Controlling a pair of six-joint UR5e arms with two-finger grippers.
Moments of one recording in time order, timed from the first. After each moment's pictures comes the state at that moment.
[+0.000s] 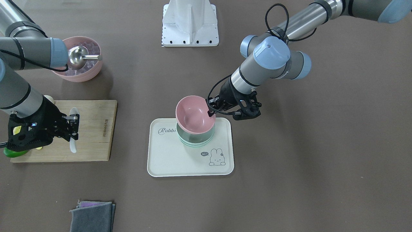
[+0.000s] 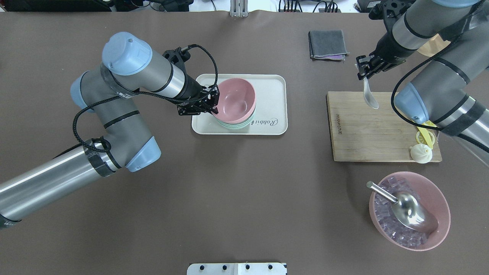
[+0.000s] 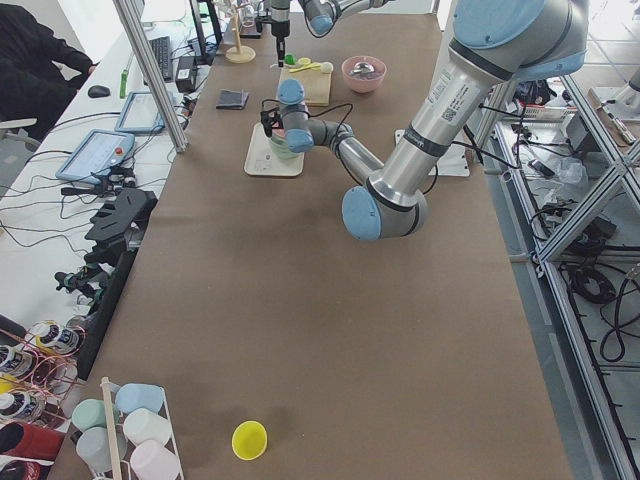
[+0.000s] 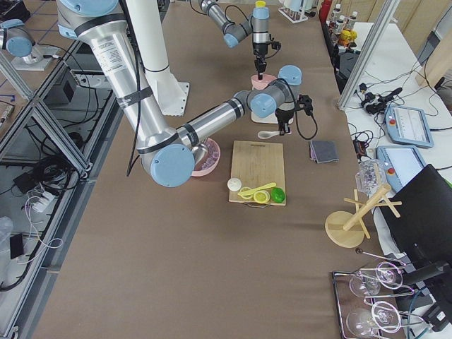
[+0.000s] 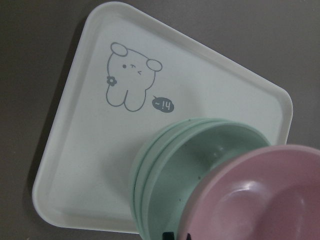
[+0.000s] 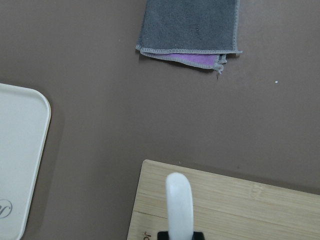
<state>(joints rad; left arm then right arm) -0.70 -2.25 -1.45 -2.19 -2.13 -1.59 1.02 -1.12 1.63 -1.44 2.22 0.63</state>
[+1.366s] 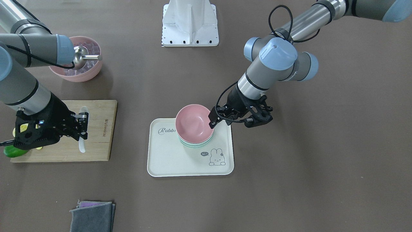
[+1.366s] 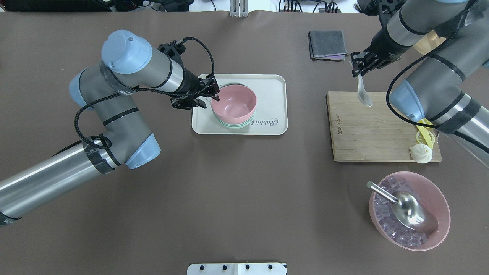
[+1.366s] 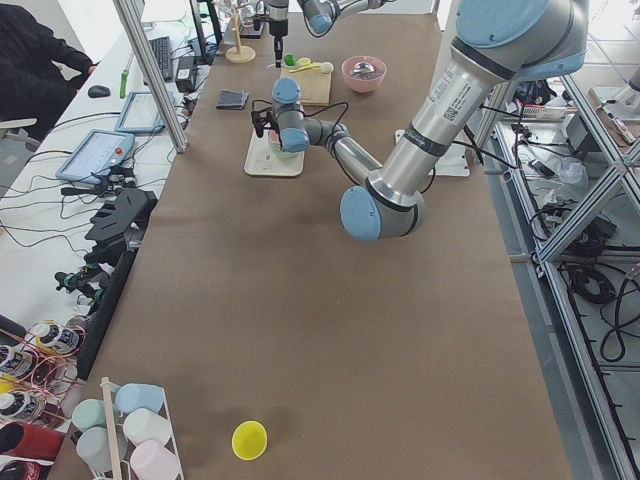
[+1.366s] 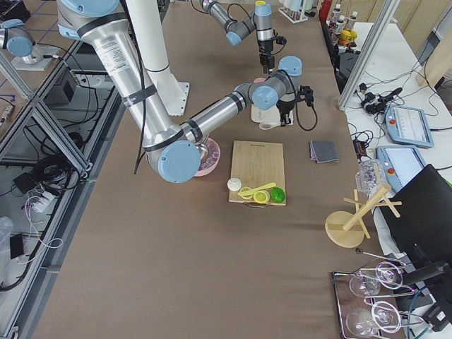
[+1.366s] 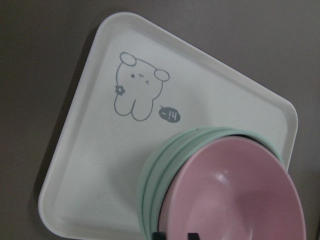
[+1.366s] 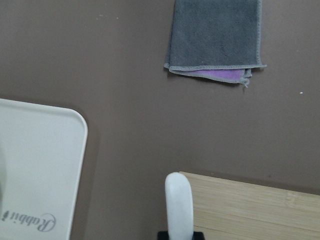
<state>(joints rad) -0.76 -2.25 -1.45 -2.17 -2.06 -1.62 1.01 -1.05 1.64 -1.44 2.23 0.75</state>
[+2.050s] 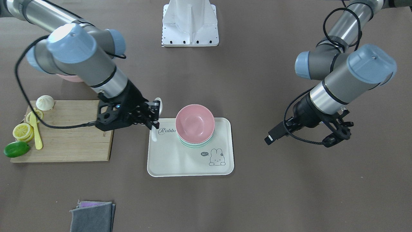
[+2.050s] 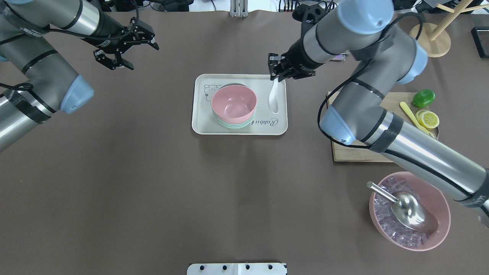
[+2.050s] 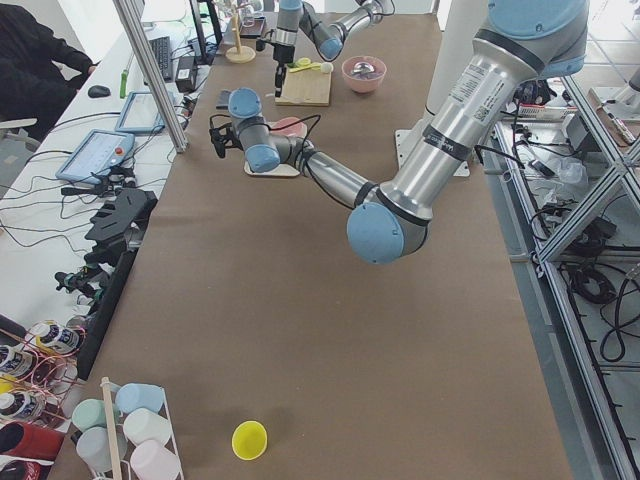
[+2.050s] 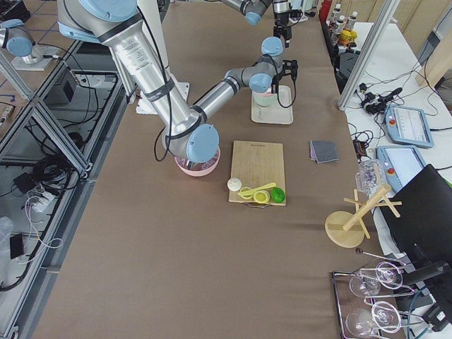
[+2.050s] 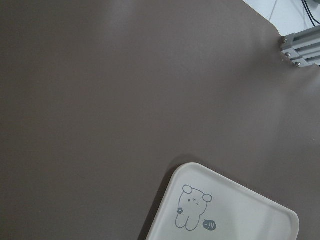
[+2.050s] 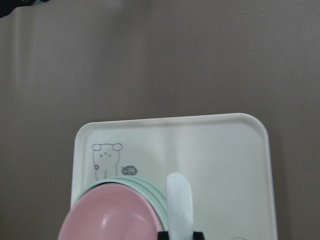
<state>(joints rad) -1.01 -2.14 -1.45 -2.18 -2.30 -1.53 0.77 -0.85 1.51 -1.10 2.04 1.27</state>
